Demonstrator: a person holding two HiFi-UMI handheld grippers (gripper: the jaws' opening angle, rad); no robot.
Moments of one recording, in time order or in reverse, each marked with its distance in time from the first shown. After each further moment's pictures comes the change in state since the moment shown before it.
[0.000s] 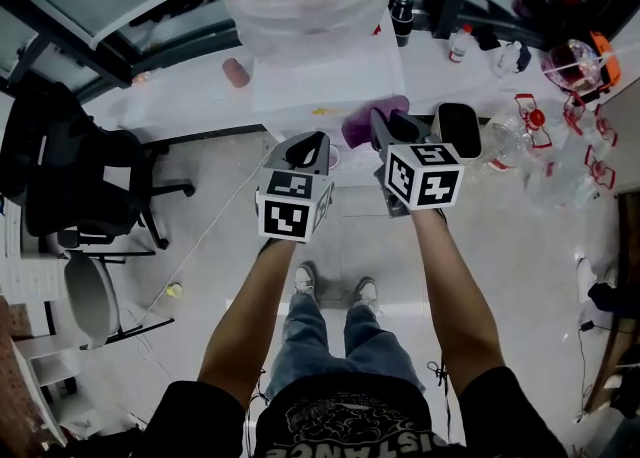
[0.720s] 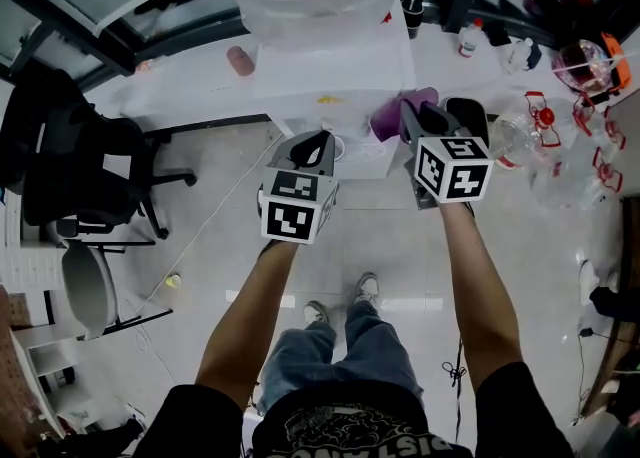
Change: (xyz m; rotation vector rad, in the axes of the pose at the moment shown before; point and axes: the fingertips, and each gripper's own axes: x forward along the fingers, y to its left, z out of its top) left arm -0.001 -0.002 -0.022 0.007 0.015 0.003; right arm -0.008 -0.038 -0.010 -0.077 0.021 -0.037
